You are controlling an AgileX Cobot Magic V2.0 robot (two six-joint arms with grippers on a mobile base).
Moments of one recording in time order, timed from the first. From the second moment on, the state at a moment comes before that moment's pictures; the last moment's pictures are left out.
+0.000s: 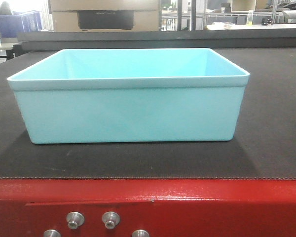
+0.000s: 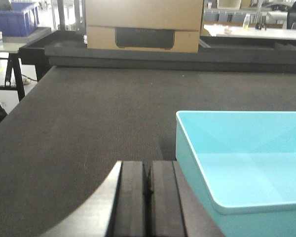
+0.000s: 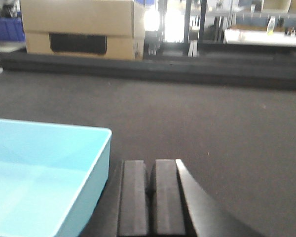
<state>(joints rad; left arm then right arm) -0.11 0.30 -0.40 0.16 0.26 -0.18 0.05 0.51 -0.45 -0.07 0.08 0.10</state>
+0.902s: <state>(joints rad) -0.03 0.14 -0.27 0.10 0.19 -0.12 0.05 0.50 -0.45 -0.08 0.04 0.10</state>
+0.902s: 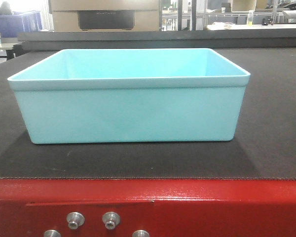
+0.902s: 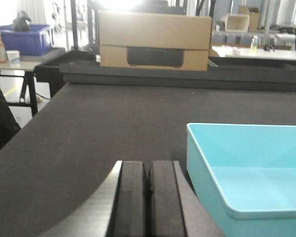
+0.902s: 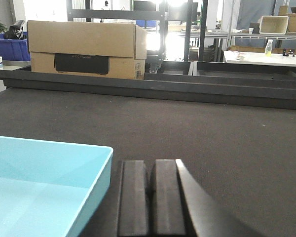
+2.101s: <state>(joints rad) 0.05 0.01 0.00 0.07 0.06 -0.08 0.05 0.49 -0.44 -0.08 0.02 0.10</state>
